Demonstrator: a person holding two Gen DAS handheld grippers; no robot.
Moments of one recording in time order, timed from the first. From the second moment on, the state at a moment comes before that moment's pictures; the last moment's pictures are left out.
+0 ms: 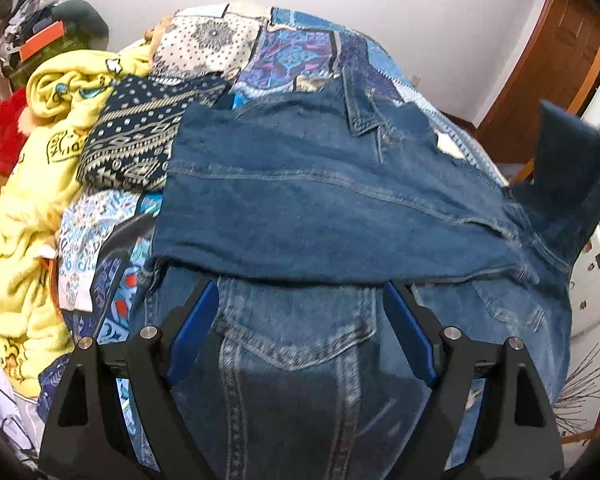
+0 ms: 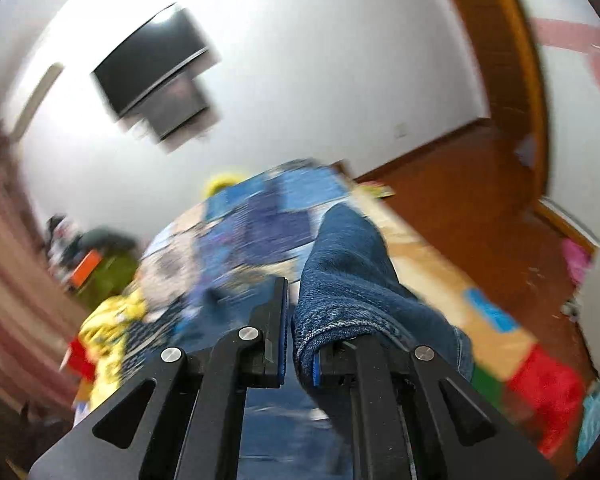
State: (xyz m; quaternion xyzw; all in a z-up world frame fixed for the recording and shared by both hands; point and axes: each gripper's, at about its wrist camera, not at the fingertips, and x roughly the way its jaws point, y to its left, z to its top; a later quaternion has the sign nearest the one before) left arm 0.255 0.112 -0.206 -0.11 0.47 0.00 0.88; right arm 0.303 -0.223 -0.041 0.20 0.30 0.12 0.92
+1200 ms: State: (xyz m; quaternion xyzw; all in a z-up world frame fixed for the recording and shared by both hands) left arm 0.311 -0.038 -0.134 0.00 0.44 -0.15 0.89; right arm 0.255 -0.209 -0.131 0.07 0.43 0.12 0.89
